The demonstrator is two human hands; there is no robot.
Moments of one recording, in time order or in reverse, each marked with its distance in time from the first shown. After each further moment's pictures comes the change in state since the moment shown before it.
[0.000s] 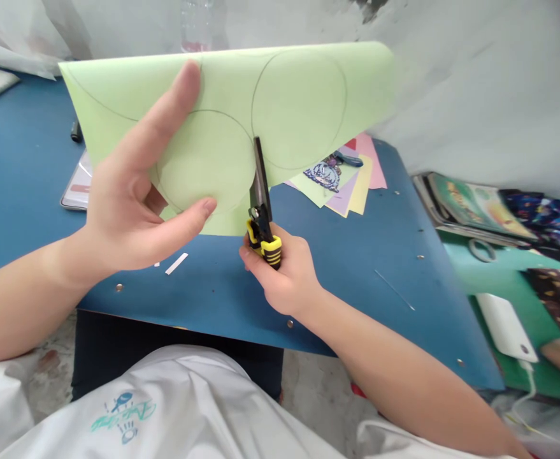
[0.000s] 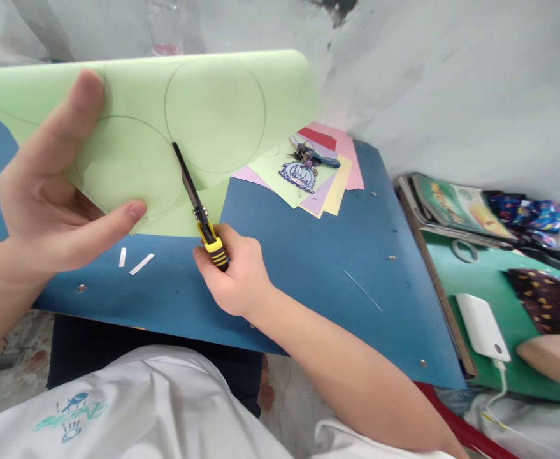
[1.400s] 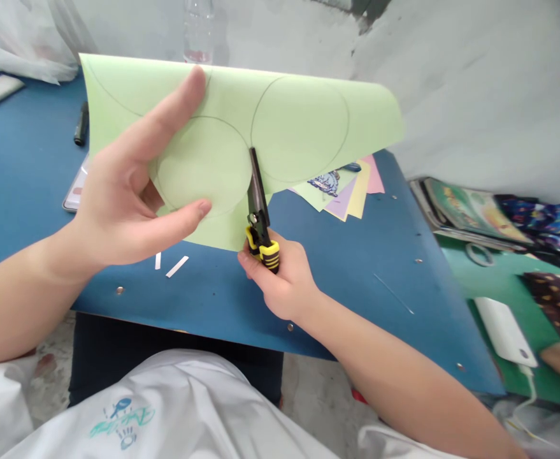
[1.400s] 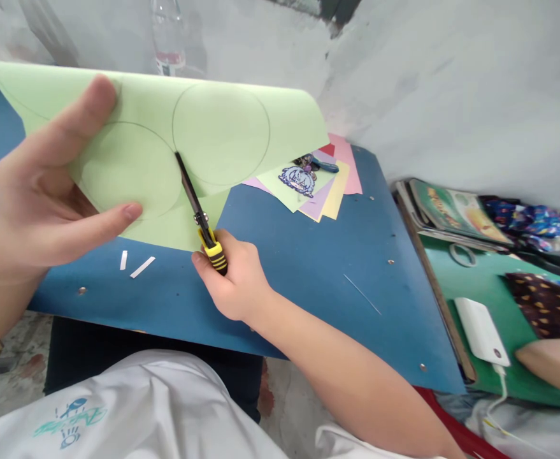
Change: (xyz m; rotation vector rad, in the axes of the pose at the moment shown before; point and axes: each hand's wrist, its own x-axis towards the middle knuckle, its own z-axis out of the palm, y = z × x) left_hand 0.008 -0.007 -0.012 -0.034 -0.063 0.031; right_hand -0.002 0.008 0.000 -0.011 -0.060 0.013
